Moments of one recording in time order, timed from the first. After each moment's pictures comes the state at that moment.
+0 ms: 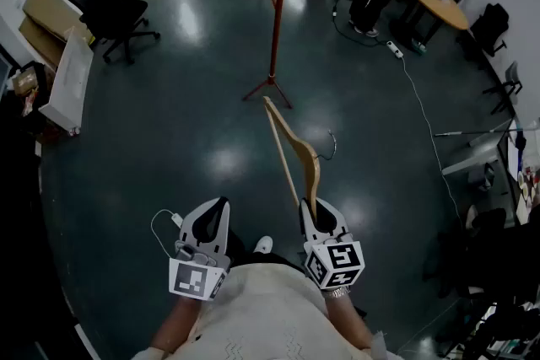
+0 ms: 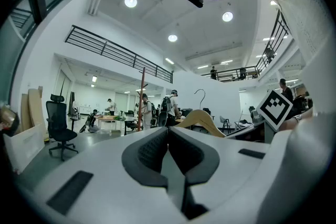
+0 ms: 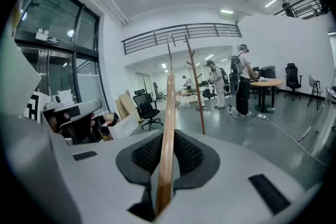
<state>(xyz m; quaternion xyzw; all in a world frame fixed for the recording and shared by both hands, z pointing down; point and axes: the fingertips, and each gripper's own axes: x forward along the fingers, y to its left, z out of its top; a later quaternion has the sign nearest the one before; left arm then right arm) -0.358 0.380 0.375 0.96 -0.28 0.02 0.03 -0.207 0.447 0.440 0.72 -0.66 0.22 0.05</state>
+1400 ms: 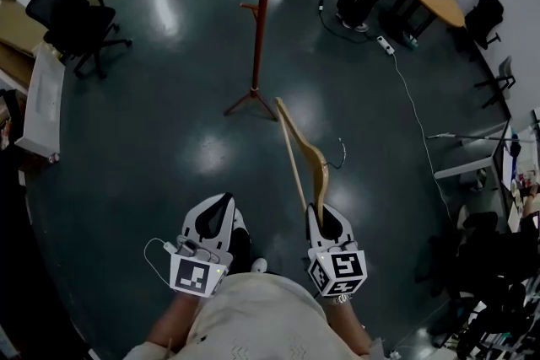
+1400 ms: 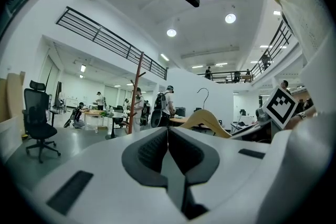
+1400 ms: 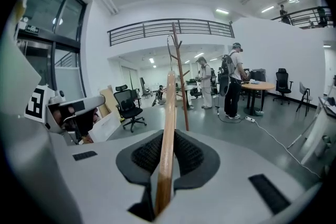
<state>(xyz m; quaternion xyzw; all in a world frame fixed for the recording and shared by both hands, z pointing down) -0.206 0.158 0.390 0.97 -0.22 0.01 0.06 -0.070 0.266 0.452 0.77 -0.60 0.23 0.08</state>
